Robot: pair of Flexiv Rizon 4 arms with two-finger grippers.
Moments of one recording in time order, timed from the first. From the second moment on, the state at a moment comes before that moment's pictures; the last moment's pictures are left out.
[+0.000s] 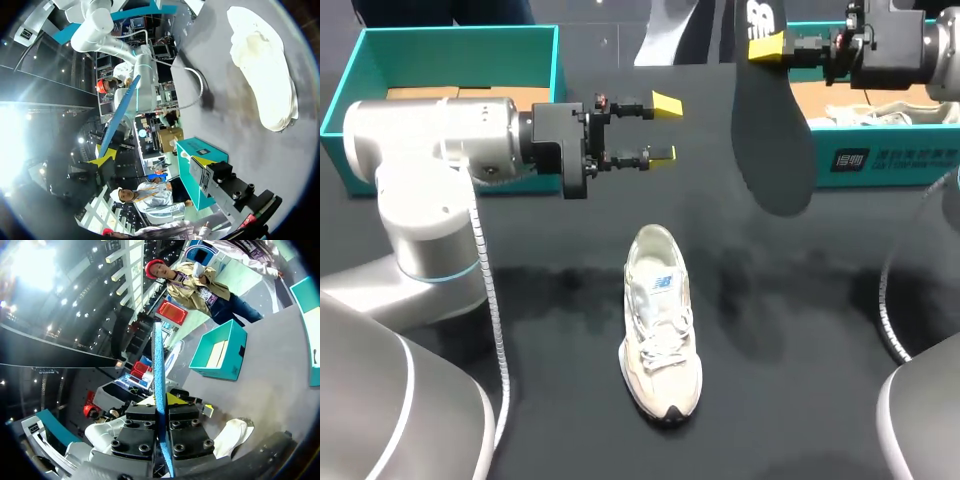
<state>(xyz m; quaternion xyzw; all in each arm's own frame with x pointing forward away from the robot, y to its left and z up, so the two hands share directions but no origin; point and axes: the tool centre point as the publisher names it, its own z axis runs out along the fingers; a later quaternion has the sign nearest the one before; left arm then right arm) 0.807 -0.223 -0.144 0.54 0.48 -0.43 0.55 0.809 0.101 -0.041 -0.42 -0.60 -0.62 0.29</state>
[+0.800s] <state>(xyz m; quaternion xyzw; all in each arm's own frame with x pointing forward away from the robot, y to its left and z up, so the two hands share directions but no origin) 0.812 -0.232 -0.139 0.51 0.46 -0.46 0.56 0.835 0.117 -0.101 -0.52 -0.50 -0.57 0.39</state>
